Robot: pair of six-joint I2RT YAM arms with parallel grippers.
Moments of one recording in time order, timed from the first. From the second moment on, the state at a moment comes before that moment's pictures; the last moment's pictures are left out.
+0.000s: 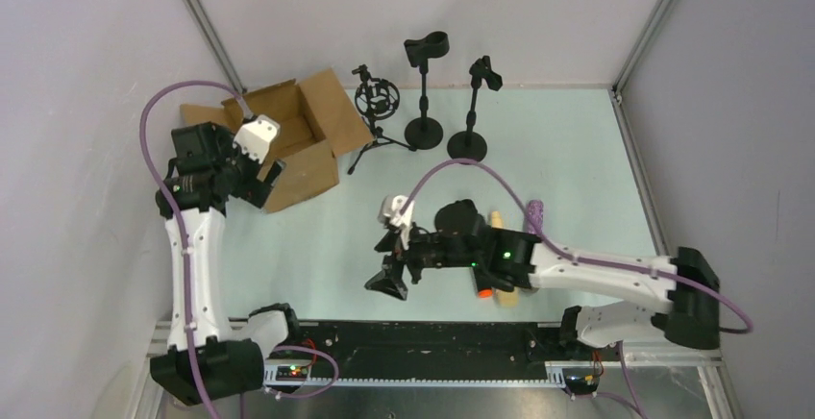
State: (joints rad) left arm 0.24 1.03 1.23 -0.95 0.22 0.74; right arm 1.24 1.32 0.97 0.06 -0.27 0.15
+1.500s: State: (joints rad) left arm 0.20 1.19 0.95 -0.34 -0.42 0.99; right arm 0.93 1.04 0.96 -0.33 0.19 0.35
